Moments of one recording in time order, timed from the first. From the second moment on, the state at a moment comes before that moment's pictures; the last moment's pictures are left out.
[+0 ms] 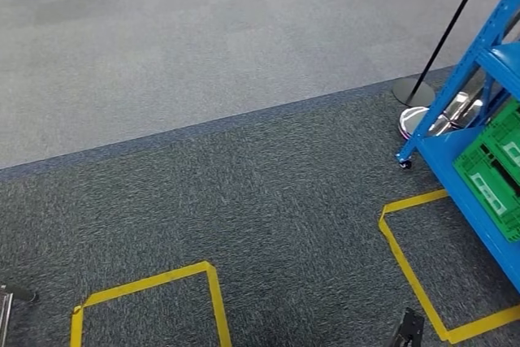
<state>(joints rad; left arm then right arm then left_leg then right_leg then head) -0.06 -0.05 -0.89 -0.12 0.57 0.27 -0.43 -0.22 0.18 -1.01 -0.26 0.49 -0.33 -0.21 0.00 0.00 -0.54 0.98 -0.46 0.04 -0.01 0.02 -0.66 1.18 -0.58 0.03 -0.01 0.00</state>
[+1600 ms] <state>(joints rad) -0.03 -0.11 -0.18 -0.23 0.62 0.25 -0.69 -0.01 0.24 -0.96 -0.39 0.56 -0.11 -0.61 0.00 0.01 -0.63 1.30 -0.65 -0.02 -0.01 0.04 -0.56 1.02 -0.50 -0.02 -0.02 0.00</state>
